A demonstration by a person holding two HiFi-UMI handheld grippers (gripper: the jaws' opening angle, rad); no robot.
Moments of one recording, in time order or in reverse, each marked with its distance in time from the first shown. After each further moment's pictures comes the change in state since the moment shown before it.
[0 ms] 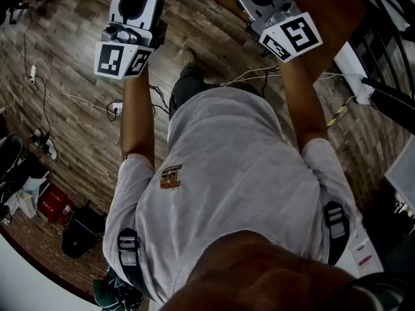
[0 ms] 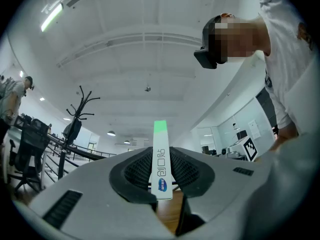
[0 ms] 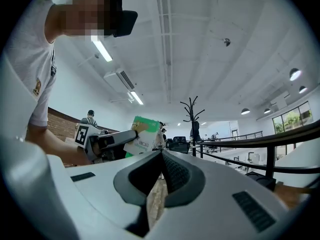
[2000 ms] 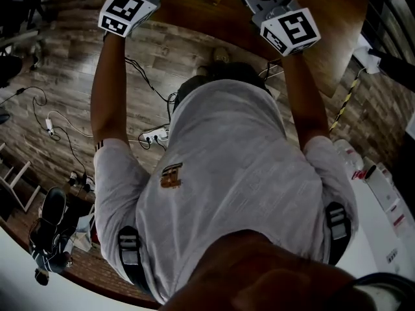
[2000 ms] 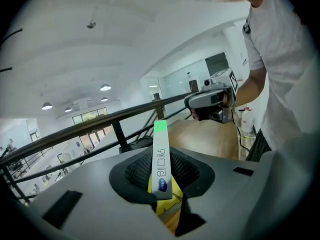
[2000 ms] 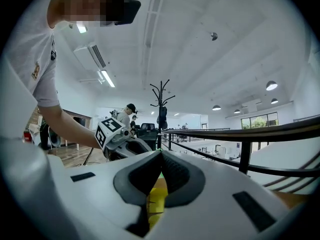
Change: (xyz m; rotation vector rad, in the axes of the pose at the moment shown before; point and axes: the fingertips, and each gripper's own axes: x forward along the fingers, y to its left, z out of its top) left arm 0.248 0.223 -0.235 0.284 0.591 -0.689; right arm 0.176 -0.254 -0.074 -0.006 0.138 -0.357
